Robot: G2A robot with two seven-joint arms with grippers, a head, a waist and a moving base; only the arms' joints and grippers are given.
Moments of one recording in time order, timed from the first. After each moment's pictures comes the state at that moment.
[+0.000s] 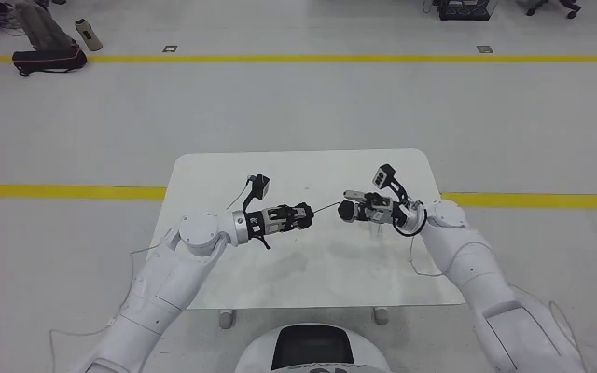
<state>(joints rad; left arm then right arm) 1.24 -1.16 -1.07 -1.44 -0.31 -0.04 -0.88 -0.95 -1.26 1.06 -0.65 0.69 -0.34 1.39</state>
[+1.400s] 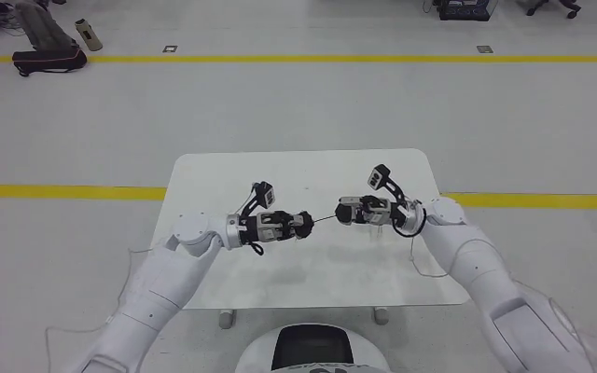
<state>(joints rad) 1.22 -1.15 -1.06 -1.37 -0.56 -0.04 -1.09 -0.93 -1.19 0.88 -0.72 0.84 -0.34 1.39</state>
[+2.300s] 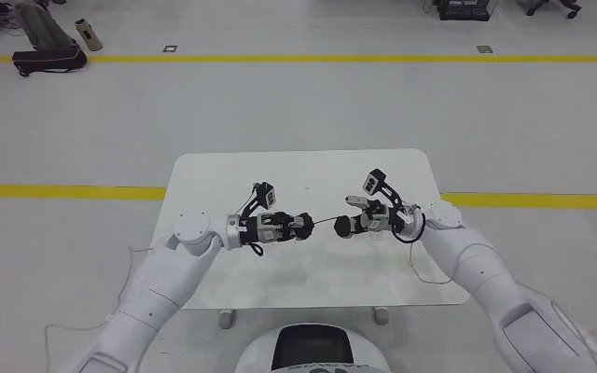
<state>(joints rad) 1.21 -1.14 -1.04 -1.36 -0.57 -0.06 -1.10 -0.96 -1.13 0.78 -0.84 0.95 -0.34 1.39</state>
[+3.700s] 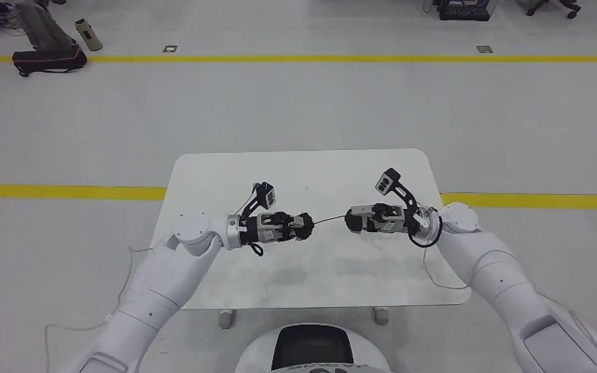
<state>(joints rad) 1.21 -1.14 -1.04 -1.36 -0.57 -0.06 -1.10 -1.01 -1.04 0.83 -0.95 0.96 -0.34 1.39</state>
